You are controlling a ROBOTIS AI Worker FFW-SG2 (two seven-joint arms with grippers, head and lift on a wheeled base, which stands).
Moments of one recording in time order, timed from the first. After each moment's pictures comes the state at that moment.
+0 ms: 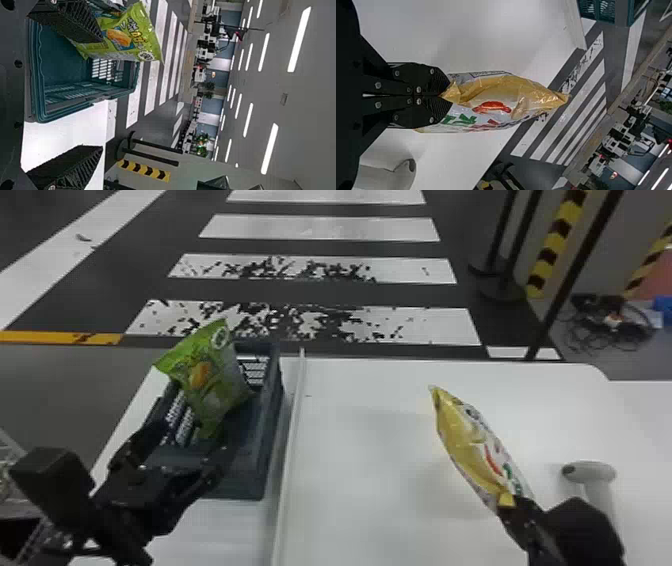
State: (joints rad) left arm 0.60 0.24 0.08 -2.25 0.40 0.21 -0.07; right arm 0.68 -0.42 0.16 -2.49 0.23 0.81 0.04
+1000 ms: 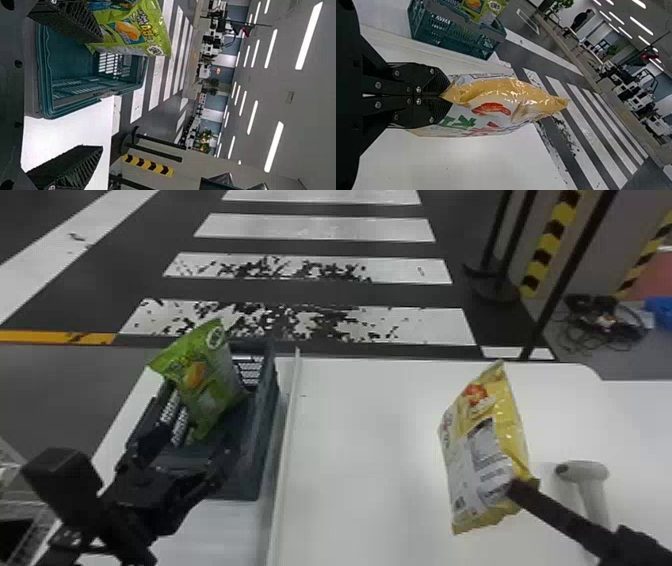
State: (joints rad) left arm 0.57 0.24 0.06 -2.19 0.40 0.21 -0.09; right arm 0.59 -0.09 -0.55 -2.43 -1.08 1.11 0.13
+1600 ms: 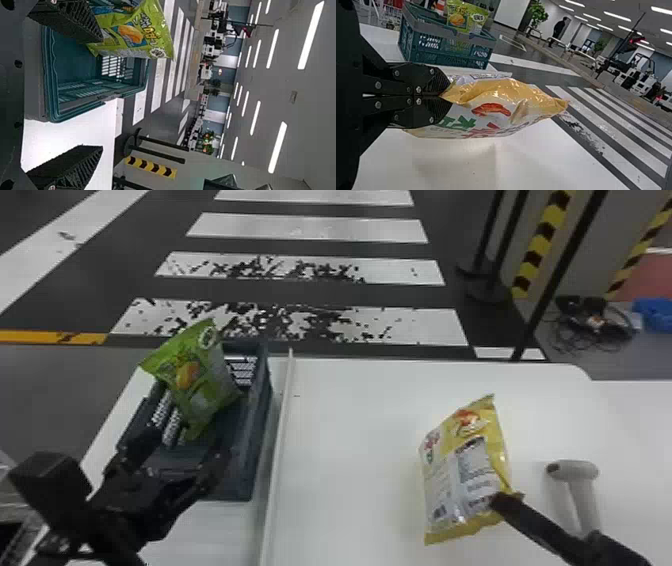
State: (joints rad) left arm 0.58 0.24 0.06 -2.19 0.39 0.21 -0.09; right arm 0.52 -0.09 -0.56 -2.14 -1.21 1.11 0.20
